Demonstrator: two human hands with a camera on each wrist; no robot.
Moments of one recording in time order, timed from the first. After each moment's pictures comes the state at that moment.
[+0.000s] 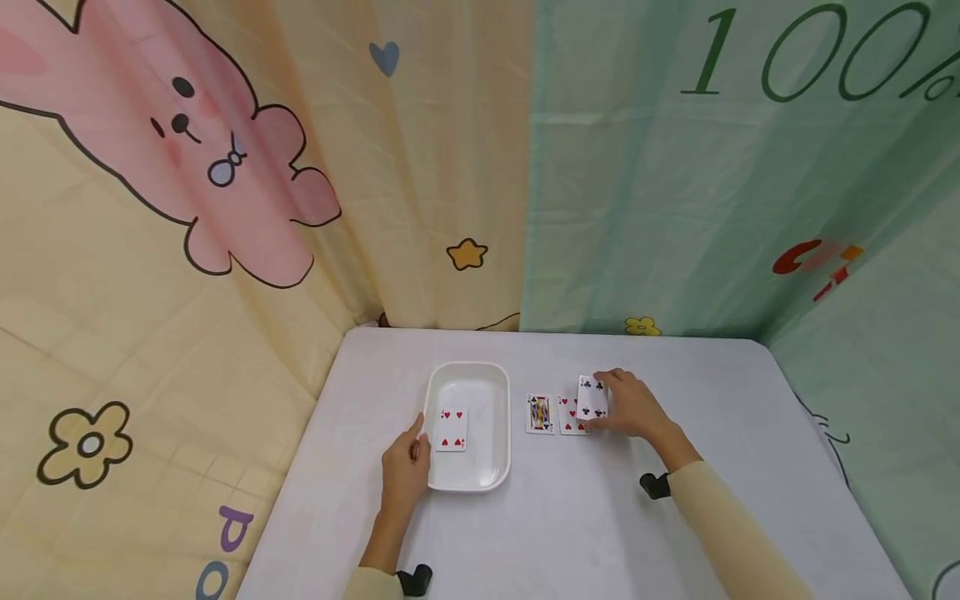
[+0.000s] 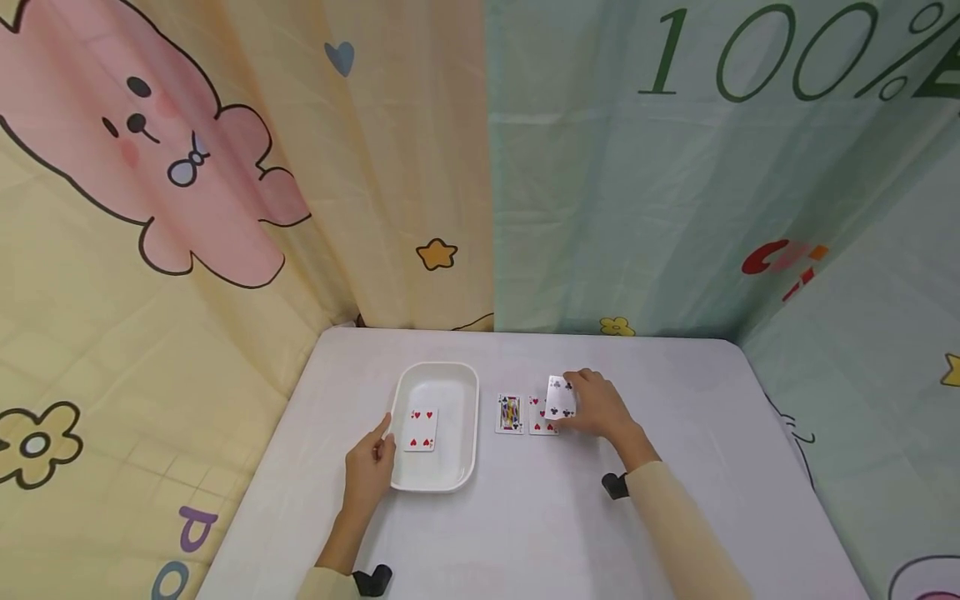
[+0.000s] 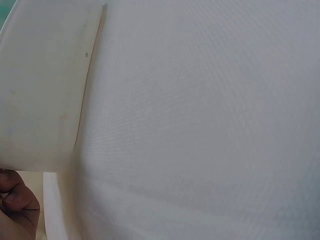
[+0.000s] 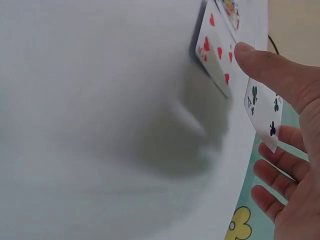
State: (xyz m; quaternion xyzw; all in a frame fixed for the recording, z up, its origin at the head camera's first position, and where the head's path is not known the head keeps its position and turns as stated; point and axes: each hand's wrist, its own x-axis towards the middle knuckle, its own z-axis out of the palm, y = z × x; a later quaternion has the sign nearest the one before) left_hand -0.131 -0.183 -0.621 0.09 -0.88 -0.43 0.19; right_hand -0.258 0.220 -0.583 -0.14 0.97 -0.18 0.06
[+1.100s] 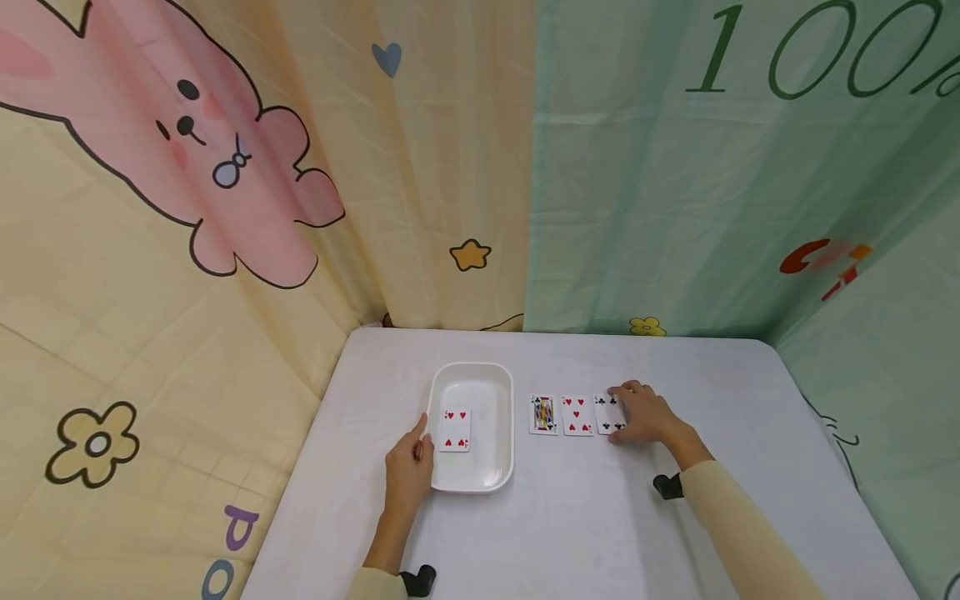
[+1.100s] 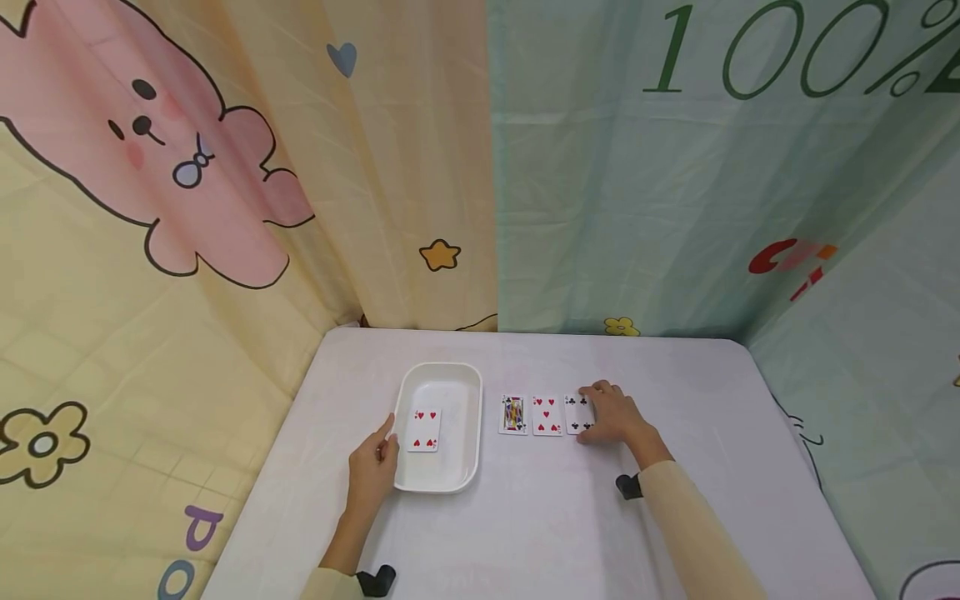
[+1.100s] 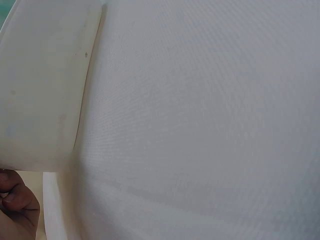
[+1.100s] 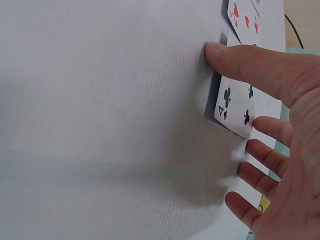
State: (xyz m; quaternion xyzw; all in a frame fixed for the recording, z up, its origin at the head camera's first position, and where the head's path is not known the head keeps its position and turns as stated) left_hand -0.131 -0.184 -0.623 0.09 -0.88 -0.44 0.19; right_hand -0.257 0.246 -0.602 -0.15 0.97 -0.16 0.13
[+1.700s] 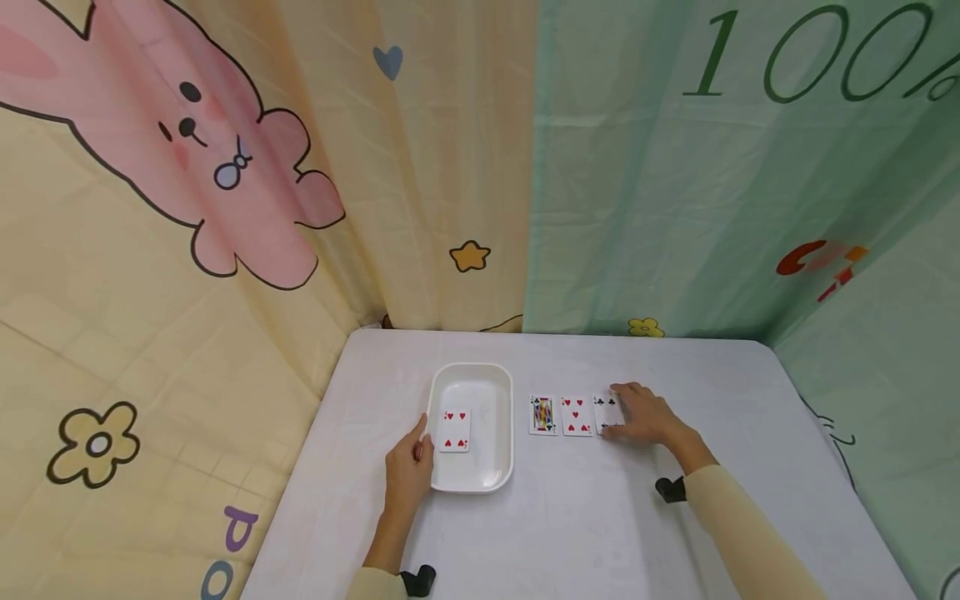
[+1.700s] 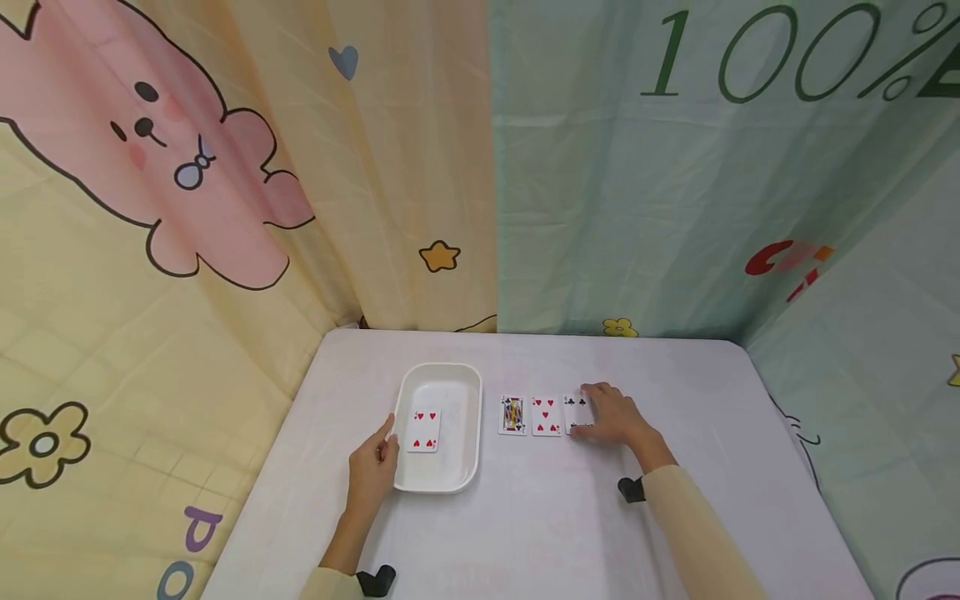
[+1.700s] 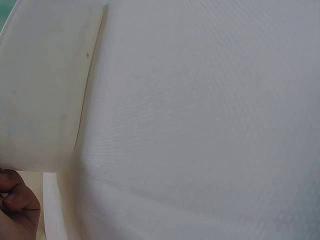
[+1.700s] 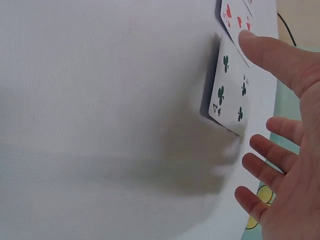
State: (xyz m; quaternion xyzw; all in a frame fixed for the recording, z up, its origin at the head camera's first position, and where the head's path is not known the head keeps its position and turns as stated) left_hand -0.132 -0.184 -0.623 0.10 -0.87 -0.44 0.18; right_hand -0.255 0.248 -0.604 -0.12 0.96 -0.18 0.14
